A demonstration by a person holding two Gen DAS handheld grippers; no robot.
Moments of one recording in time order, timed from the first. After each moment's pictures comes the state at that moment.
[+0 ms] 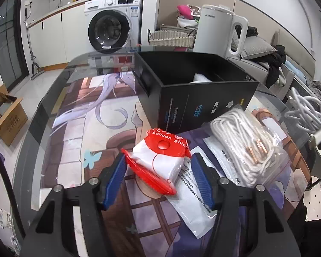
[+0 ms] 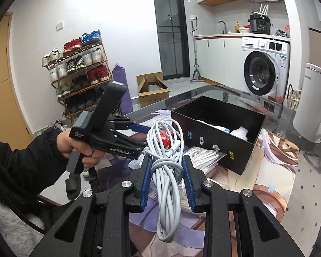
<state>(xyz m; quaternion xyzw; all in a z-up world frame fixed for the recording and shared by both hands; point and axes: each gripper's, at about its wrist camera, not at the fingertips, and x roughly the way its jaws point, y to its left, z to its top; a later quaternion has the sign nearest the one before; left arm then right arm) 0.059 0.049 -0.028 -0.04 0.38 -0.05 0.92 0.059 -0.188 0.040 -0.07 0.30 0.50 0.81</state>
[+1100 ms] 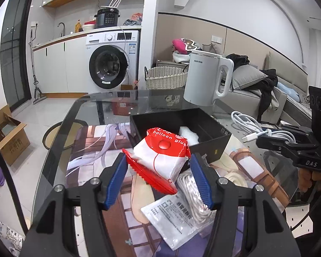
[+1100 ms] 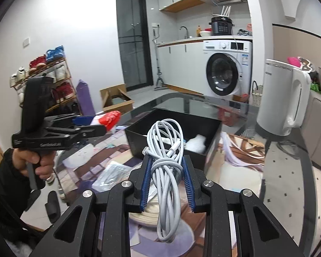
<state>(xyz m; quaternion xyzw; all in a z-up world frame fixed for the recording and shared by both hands) 0.037 0.040 0.044 -0.04 0.27 -0.05 0.96 0.092 -0.202 0.051 -0.04 0.29 0.38 0.87</state>
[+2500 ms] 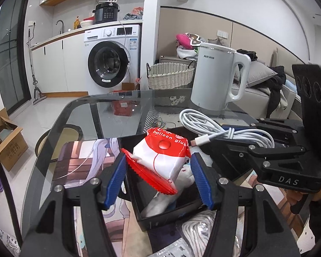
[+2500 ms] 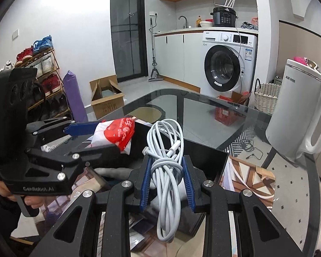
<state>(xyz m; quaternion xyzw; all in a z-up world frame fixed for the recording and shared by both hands) 0.126 0.026 0.029 -0.03 0.29 -0.03 0.96 0.208 -0.127 0.031 -0.08 0.32 0.38 0.87</state>
